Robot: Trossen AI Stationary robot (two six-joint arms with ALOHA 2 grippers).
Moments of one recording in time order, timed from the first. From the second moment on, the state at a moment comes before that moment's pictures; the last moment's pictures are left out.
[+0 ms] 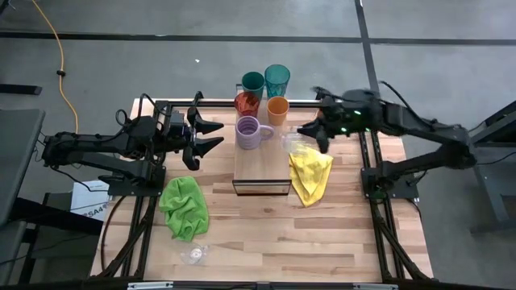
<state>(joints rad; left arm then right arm) 0.13 0.85 0.77 0.25 -0.12 -0.21 -0.20 1.14 1.33 -0.67 -0.09 0.41</state>
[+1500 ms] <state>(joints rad) 0.13 0.85 0.77 0.25 -0.12 -0.21 -0.22 1.84 1.96 -1.29 0.00 0.21</state>
